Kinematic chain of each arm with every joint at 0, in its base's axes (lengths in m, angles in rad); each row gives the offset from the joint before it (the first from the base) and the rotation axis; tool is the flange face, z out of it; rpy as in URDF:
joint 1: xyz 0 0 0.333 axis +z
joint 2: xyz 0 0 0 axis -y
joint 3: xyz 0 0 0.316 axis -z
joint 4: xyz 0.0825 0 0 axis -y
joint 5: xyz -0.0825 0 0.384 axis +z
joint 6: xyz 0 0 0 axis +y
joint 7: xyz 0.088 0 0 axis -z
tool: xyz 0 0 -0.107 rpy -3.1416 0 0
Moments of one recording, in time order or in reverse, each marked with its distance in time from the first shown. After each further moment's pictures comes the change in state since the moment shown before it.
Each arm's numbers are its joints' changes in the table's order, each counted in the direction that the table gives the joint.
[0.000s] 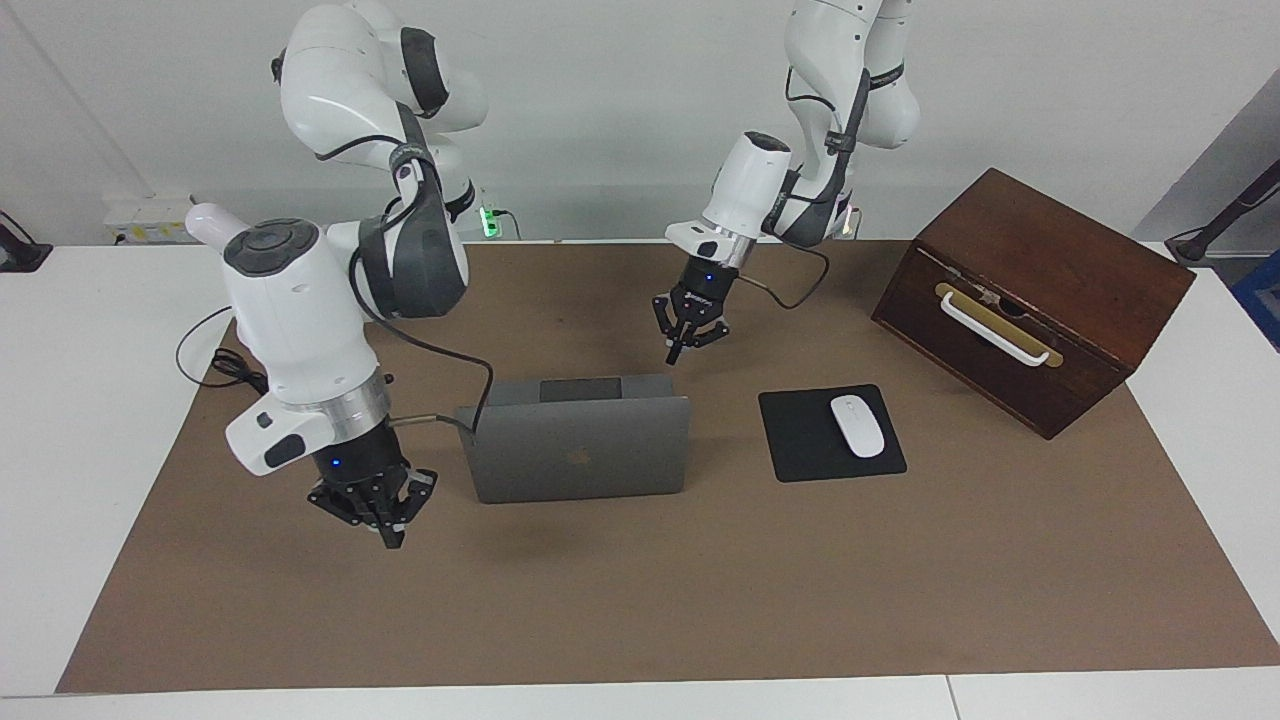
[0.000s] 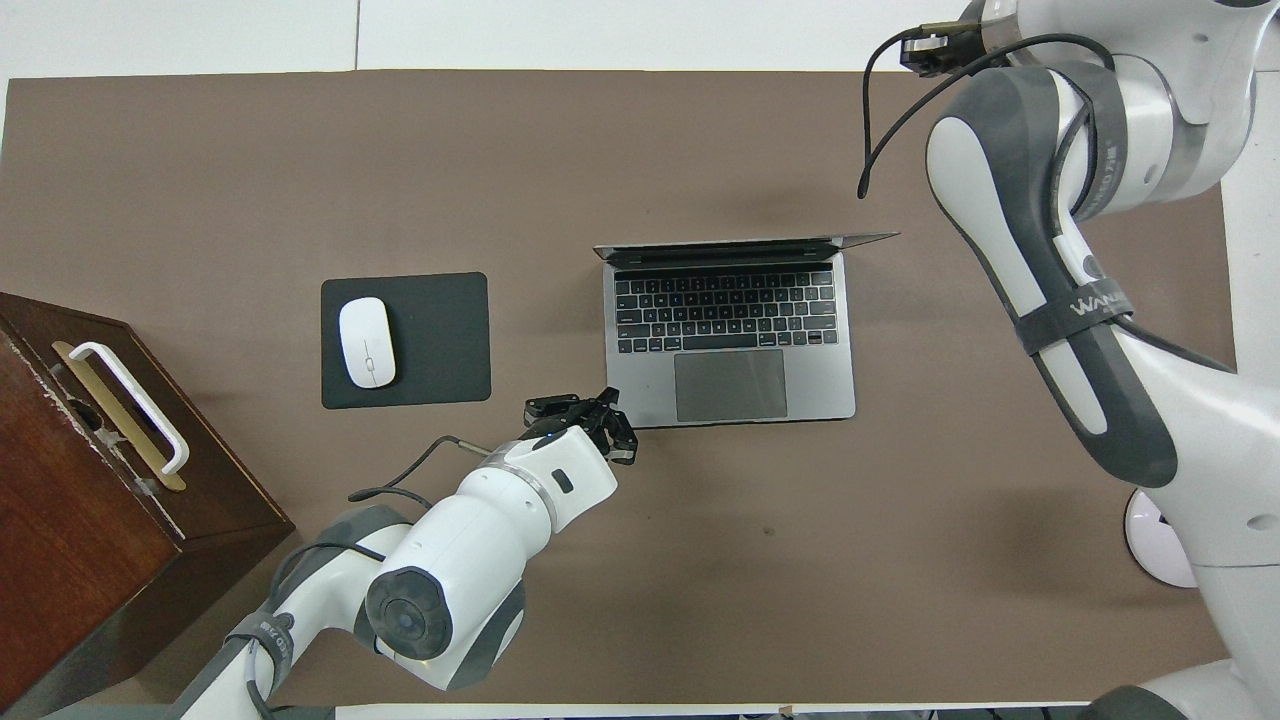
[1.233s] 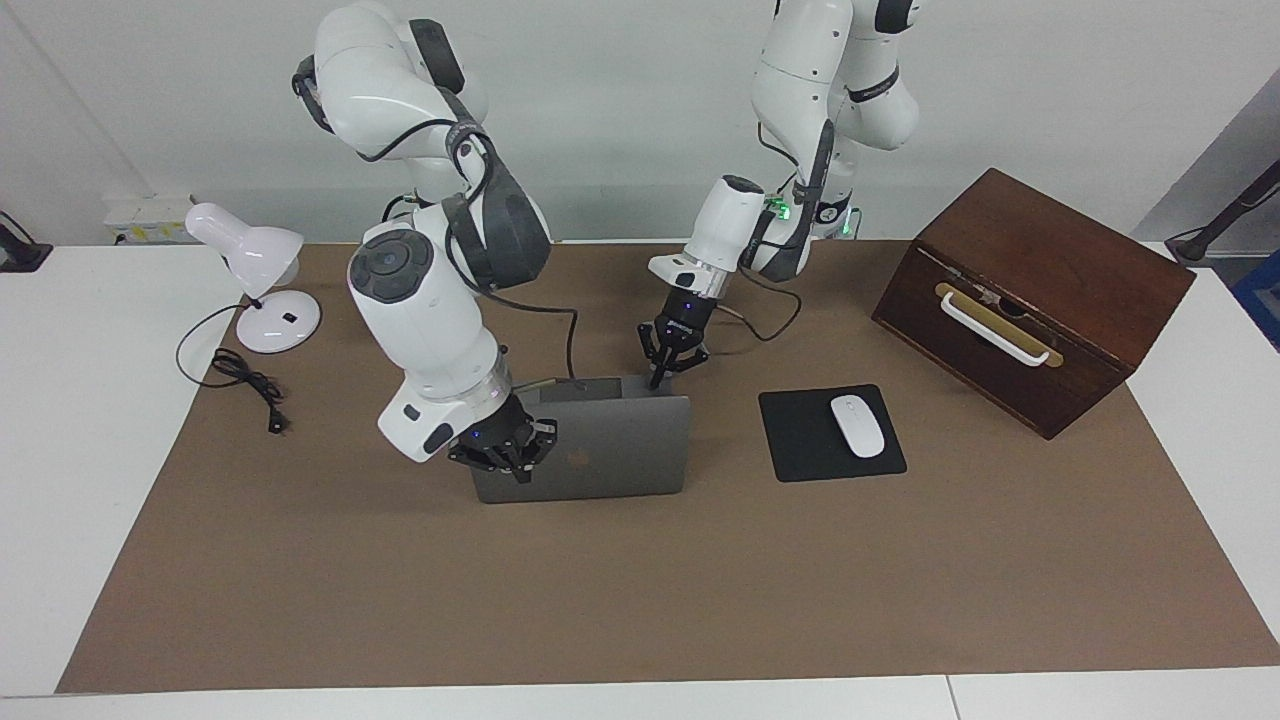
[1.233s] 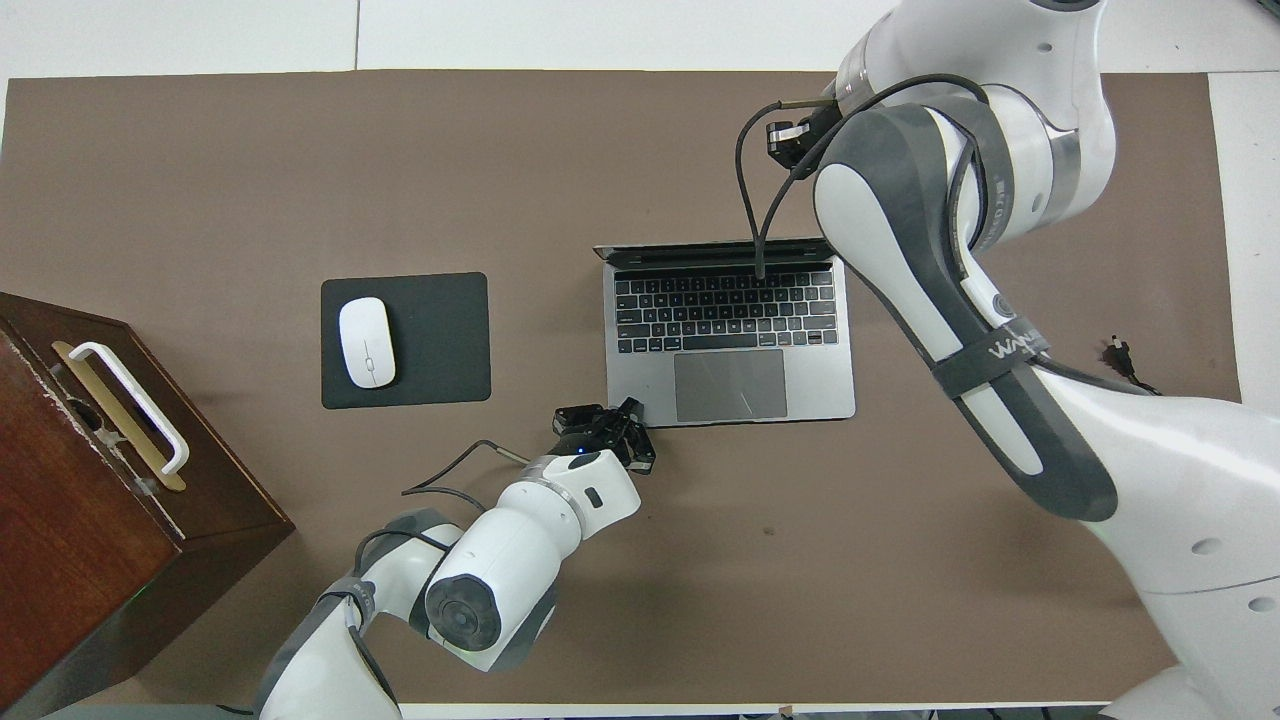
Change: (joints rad) left arm -0.047 -0.212 -0.001 0.002 0.000 -0.257 0.063; right arm 0.020 -0.012 -0.167 -0.004 0.038 0.233 0.098
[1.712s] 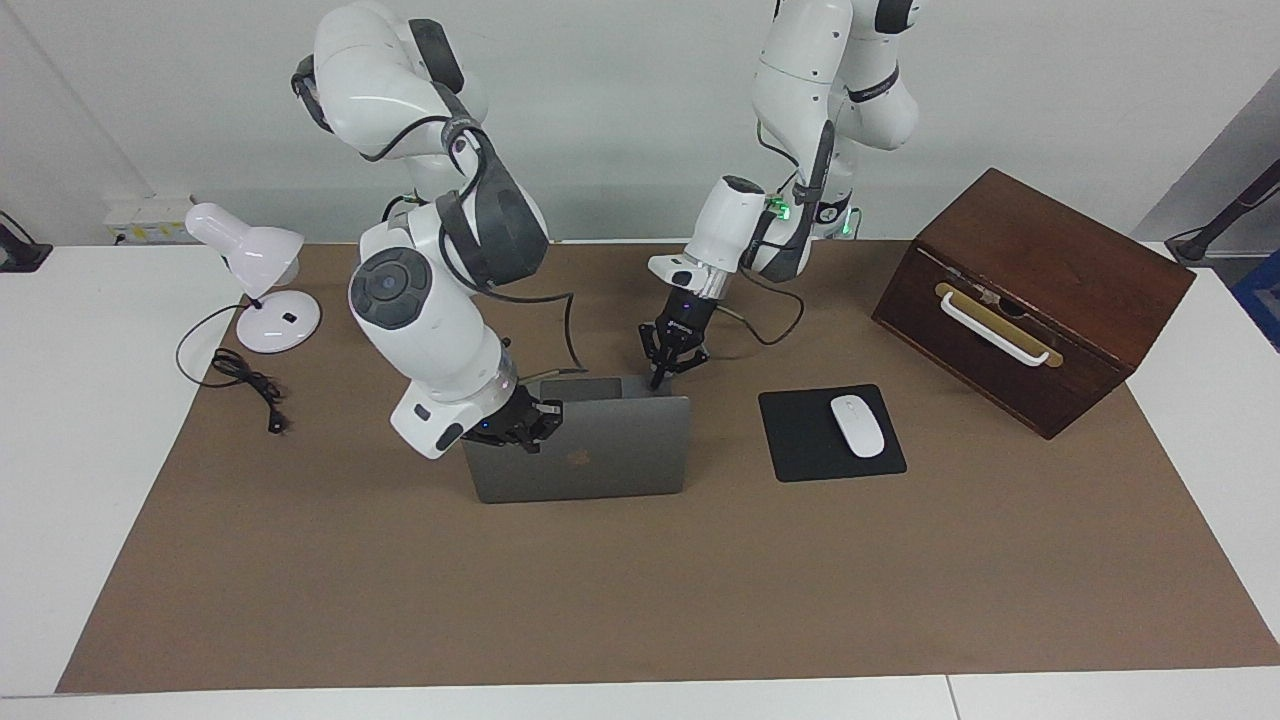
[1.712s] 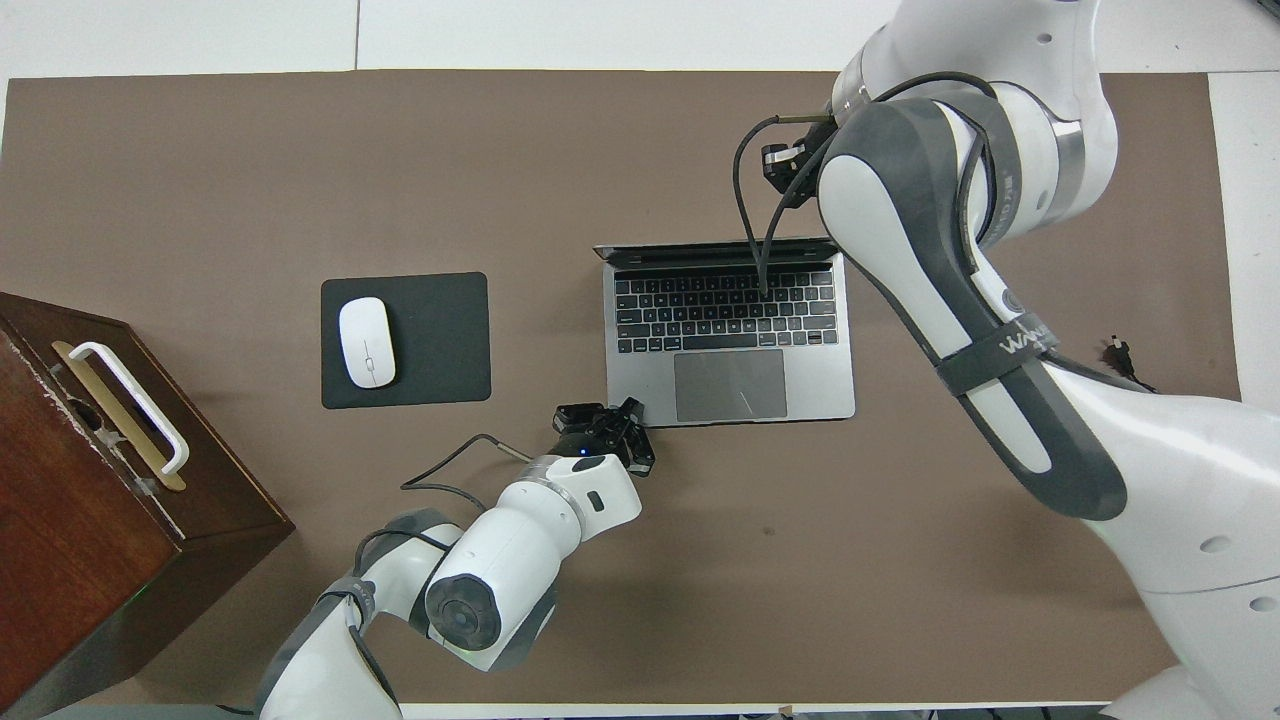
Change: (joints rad) left arm 0.002 -0.002 -0.003 0.001 0.000 -0.001 0.091; right arm -0.001 0.002 0.000 0.000 0.087 0.151 0.002
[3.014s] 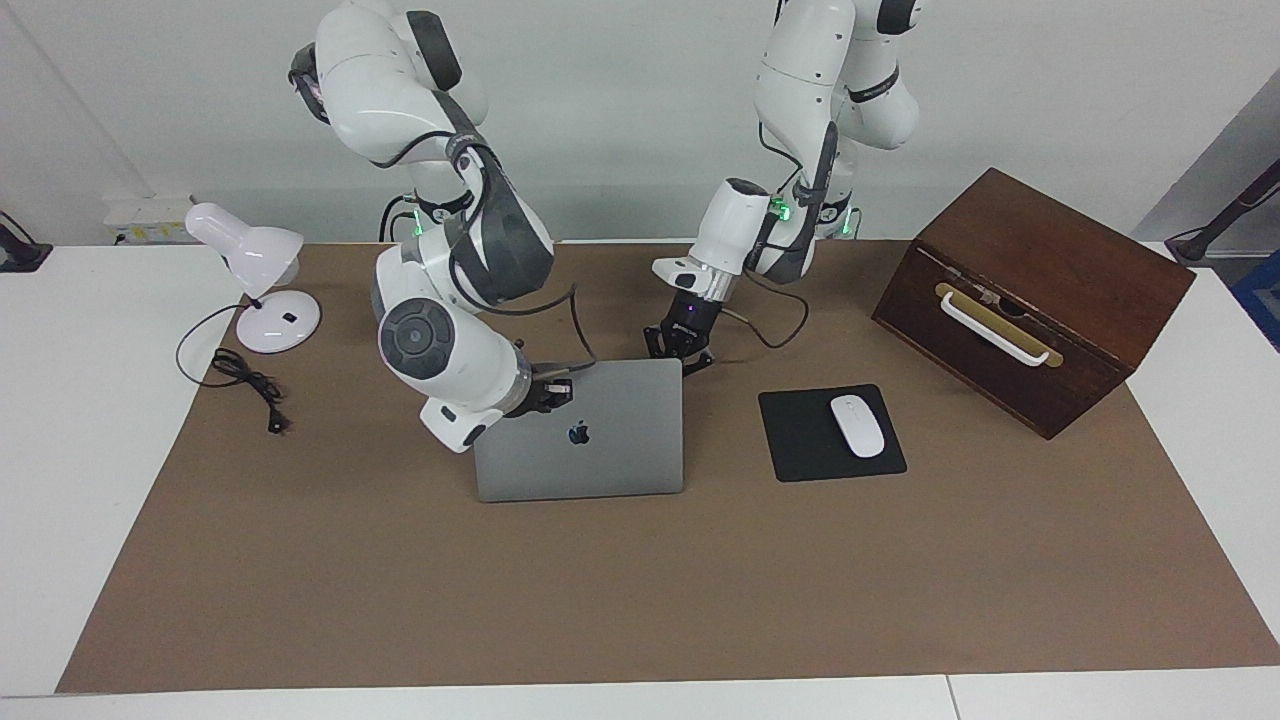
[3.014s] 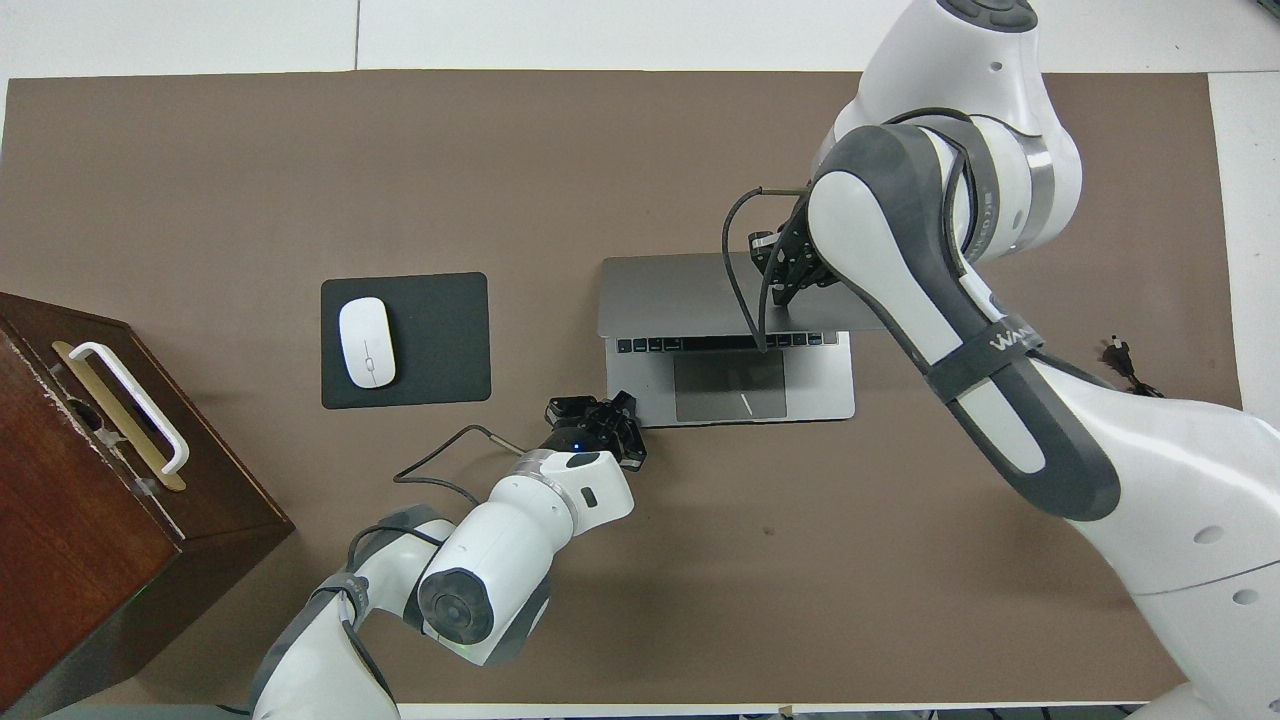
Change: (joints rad) left arm 0.013 -0.003 -0.001 0.000 0.000 -0.006 0.036; right arm -0.007 0.034 0.000 -0.168 0.080 0.110 0.040
